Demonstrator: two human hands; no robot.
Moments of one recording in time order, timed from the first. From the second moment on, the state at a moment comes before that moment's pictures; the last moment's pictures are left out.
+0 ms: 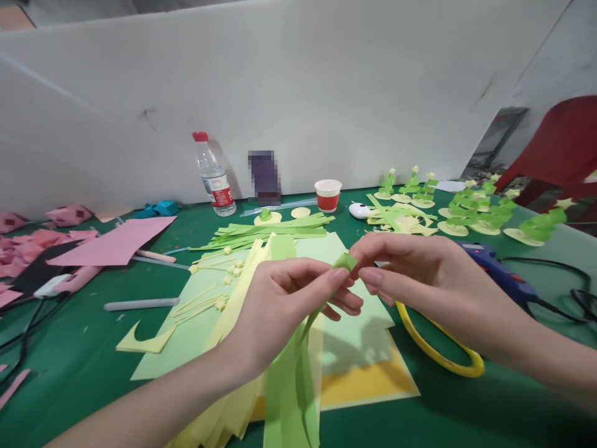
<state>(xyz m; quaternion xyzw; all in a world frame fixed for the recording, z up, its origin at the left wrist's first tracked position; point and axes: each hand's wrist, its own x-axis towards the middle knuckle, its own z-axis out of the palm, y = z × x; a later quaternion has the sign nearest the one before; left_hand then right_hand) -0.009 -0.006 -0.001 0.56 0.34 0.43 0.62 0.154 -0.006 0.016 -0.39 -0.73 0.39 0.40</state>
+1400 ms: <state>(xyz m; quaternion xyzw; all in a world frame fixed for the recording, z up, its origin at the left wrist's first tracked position) -0.012 -0.020 0.011 0.61 0.36 0.45 0.55 0.152 -0.017 0.022 -0.39 -0.72 0.42 0.39</state>
